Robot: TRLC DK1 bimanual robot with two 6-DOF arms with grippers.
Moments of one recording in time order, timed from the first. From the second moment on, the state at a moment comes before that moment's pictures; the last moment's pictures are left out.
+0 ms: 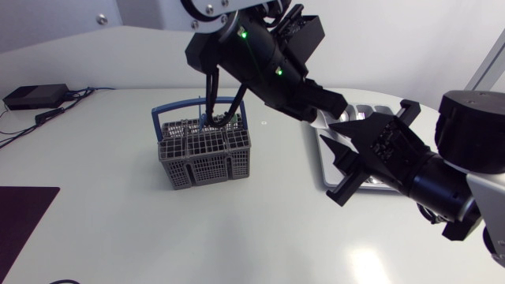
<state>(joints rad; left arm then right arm) -0.83 1.85 1.82 -0.80 0.22 -0.02 0.55 0.93 0.54 0.10 0.09 -0.63</state>
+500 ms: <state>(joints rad) -0.83 1.85 1.81 -0.79 0.22 -0.02 0.56 0.94 0.54 0.10 0.09 -0.63</state>
